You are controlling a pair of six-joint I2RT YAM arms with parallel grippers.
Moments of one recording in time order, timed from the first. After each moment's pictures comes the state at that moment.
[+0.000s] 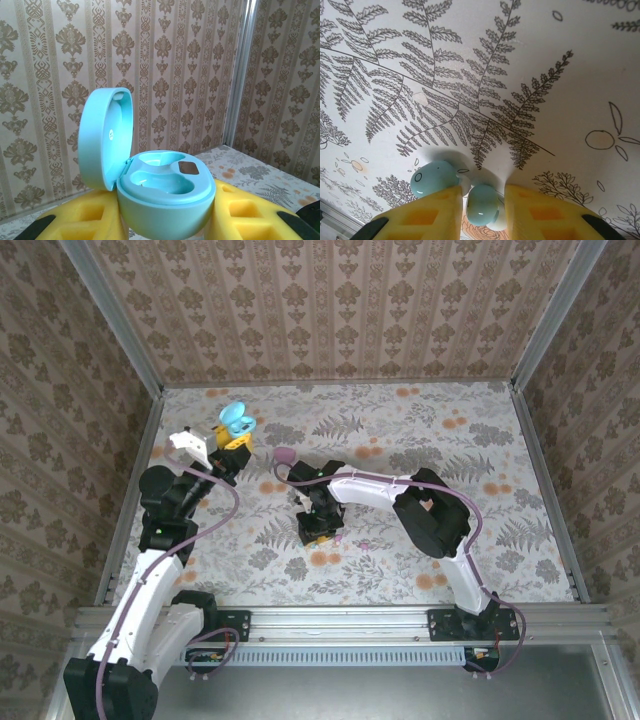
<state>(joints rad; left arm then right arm) -0.20 0.78 0.60 0.37 0.52 -0.14 0.86 2.14 1.57 -0.92 -0.34 0.50</state>
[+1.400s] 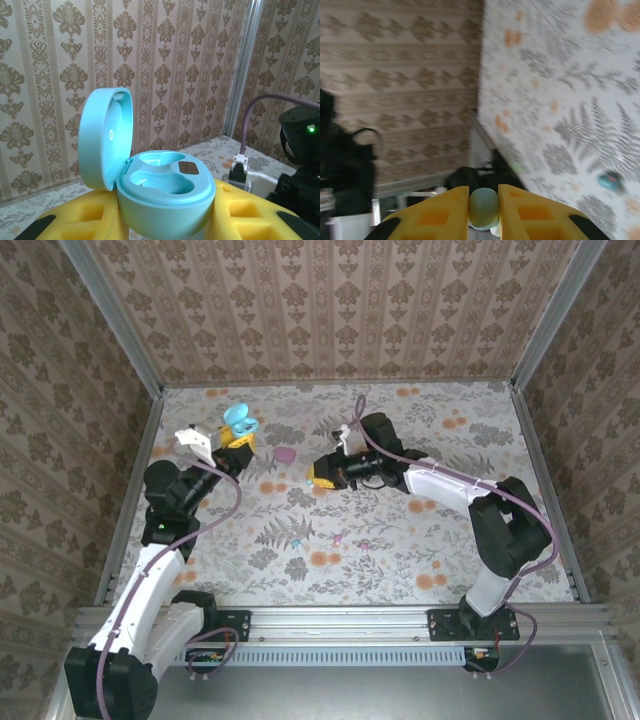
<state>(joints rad) -0.20 0.83 0.60 0.36 0.52 -0.14 0.52 1.71 1.11 0.10 -0.95 1.05</state>
